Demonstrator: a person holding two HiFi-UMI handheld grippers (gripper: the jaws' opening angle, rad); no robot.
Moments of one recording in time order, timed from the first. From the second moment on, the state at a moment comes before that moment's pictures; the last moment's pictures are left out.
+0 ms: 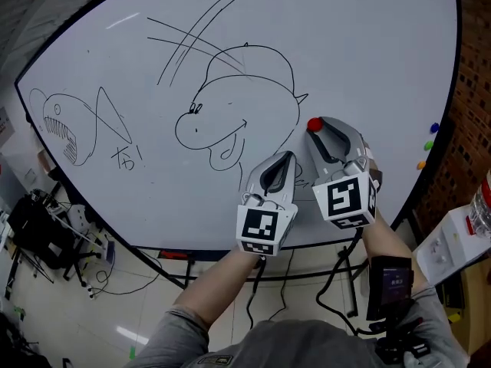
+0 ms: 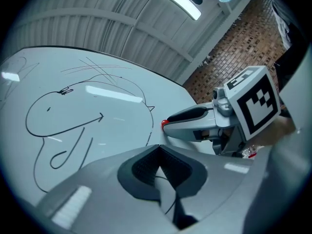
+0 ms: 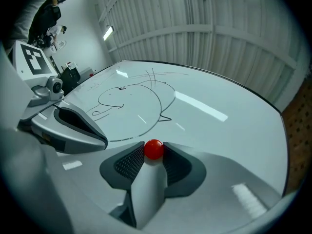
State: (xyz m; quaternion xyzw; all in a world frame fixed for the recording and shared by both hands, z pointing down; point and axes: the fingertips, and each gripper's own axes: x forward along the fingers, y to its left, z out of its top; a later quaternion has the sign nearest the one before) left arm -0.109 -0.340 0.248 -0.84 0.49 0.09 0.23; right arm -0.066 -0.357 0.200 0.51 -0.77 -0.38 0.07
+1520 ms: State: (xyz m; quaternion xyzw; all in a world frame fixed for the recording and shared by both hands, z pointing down) left arm 0.171 -0.358 0.234 -0.89 0.38 0.13 0.24; right arm 0.266 -0.390 0.172 0.61 -0.75 -0.28 0.00
